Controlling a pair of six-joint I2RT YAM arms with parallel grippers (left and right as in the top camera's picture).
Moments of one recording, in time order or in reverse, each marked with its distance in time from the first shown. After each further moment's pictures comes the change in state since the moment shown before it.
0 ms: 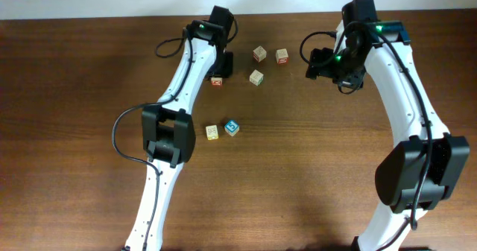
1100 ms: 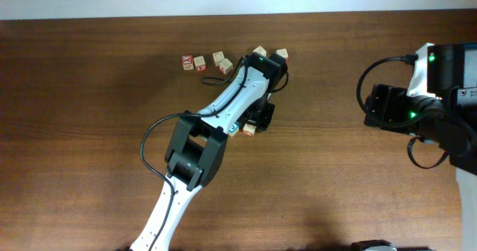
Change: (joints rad) left arm -0.287 -0.176 -0.397 -0.137 0.077 -0.022; right arm 0.000 -0.651 0.037 -0.388 0.228 -0.011
